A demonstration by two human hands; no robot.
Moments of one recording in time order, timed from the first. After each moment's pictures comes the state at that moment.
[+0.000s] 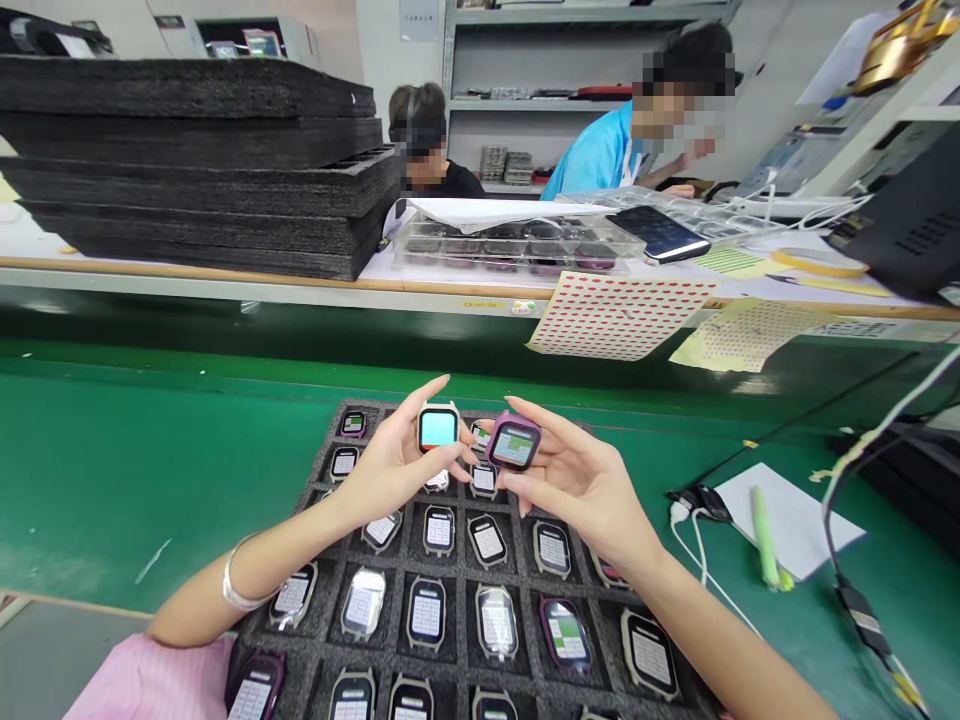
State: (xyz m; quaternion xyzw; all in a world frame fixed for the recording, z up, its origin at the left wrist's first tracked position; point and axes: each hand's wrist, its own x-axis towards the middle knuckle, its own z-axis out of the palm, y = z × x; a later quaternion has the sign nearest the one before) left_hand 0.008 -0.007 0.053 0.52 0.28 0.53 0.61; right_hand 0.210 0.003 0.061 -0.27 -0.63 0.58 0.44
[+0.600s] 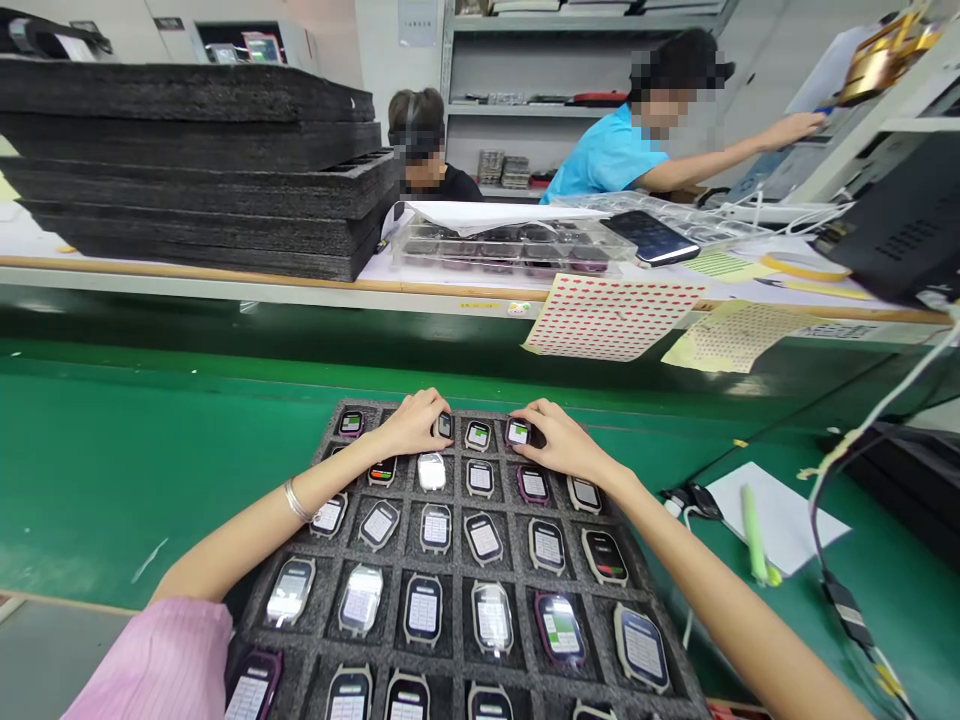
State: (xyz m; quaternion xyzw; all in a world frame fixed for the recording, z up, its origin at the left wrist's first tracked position) left_hand -0.004 0.095 -0.030 0.84 0.47 0.21 0.20; right_hand 0.272 0.107 -0.015 -0.44 -0.88 0.11 0.12
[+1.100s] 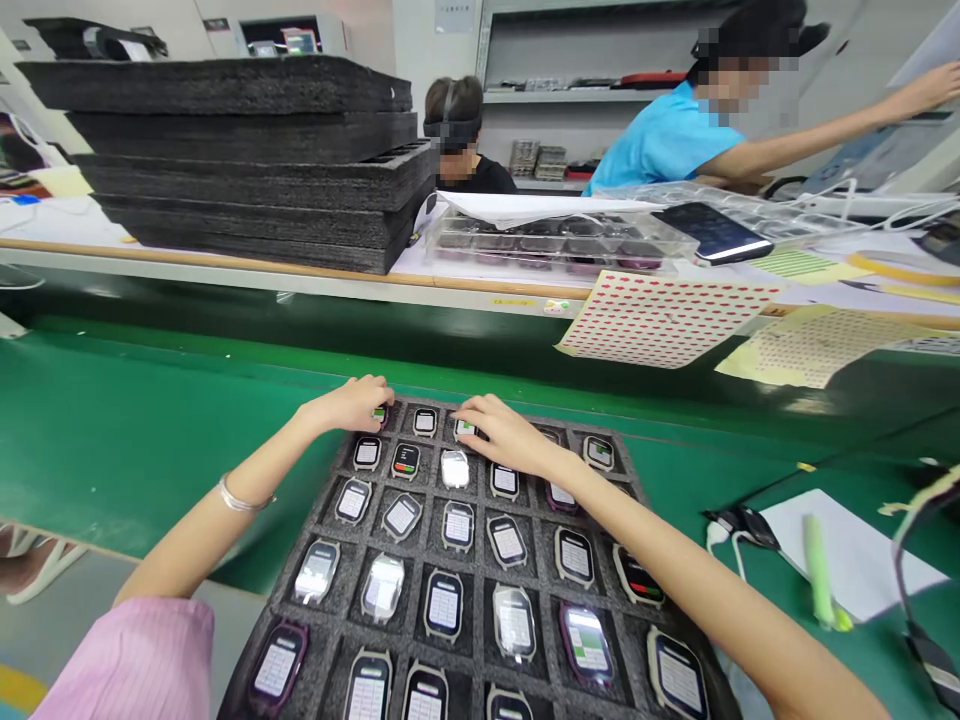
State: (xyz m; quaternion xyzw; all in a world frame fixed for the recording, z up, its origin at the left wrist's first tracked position) left_hand -0.110 0.076 0.012 0.83 0.54 -0.01 0.14; right_hand 0.165 0.104 -0.001 -0.28 -0.95 0.10 0.07
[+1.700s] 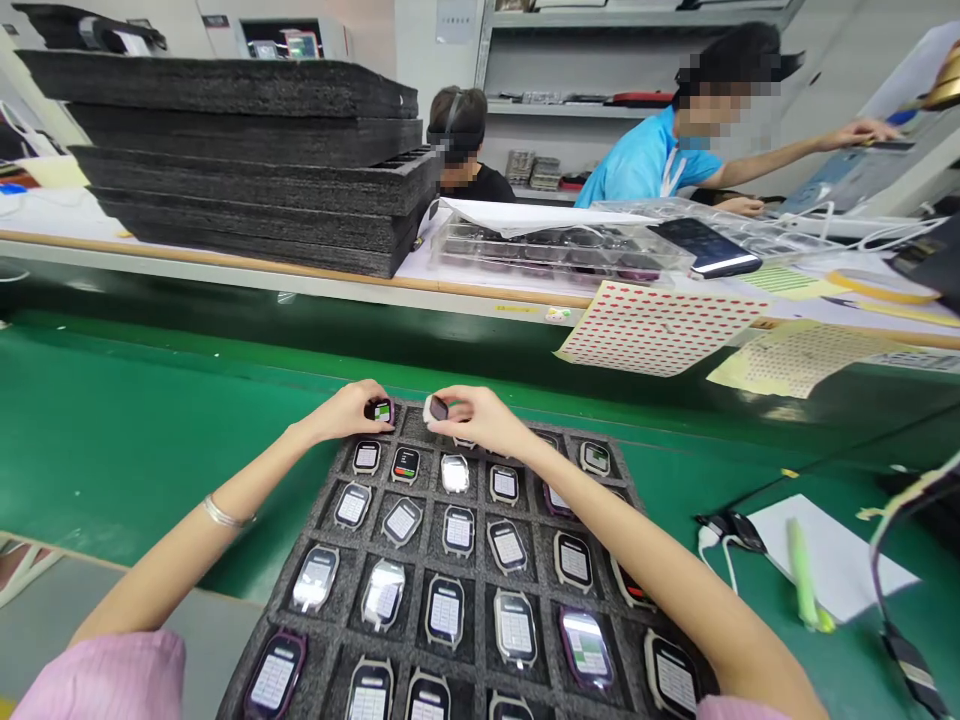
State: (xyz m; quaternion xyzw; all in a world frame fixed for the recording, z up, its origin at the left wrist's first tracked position) left_hand -0.126 0.071 -0.014 0.75 0.56 0.23 0.27; right_hand 0.127 0.103 0.017 -0.31 -0.88 0.32 0.17
